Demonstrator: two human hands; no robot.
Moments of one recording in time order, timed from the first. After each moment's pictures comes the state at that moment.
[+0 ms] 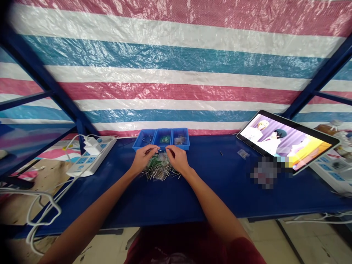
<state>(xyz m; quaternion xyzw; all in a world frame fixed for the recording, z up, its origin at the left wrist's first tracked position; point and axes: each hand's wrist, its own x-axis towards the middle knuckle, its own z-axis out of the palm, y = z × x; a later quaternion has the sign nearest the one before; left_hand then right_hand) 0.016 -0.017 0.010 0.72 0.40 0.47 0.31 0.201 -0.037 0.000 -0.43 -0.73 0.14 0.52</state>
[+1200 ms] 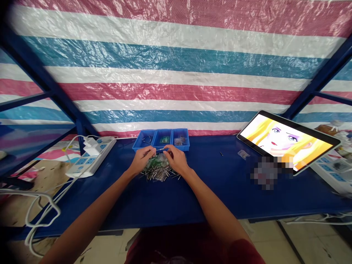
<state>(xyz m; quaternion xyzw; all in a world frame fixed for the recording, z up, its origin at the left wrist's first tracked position) 0.016 -0.027 0.026 0.75 0.40 0.43 0.30 0.200 -0.037 -0.001 -0.43 -0.74 0.19 0.48</state>
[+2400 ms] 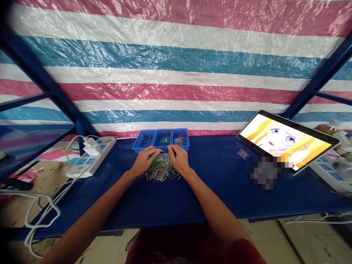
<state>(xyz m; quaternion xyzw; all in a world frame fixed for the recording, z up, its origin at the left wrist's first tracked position) 0.016 -0.025 0.020 0.81 0.39 0.40 0.20 0.202 -0.035 -0.001 -0.46 -0.70 0.12 0.53</state>
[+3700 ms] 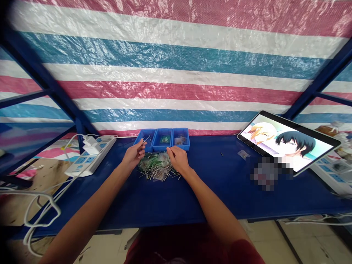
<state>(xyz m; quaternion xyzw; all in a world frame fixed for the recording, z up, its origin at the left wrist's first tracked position) -0.003 0.003 0.024 0.28 0.48 0.58 0.59 0.201 -0.033 -0.003 -0.44 -0.74 0.12 0.50</state>
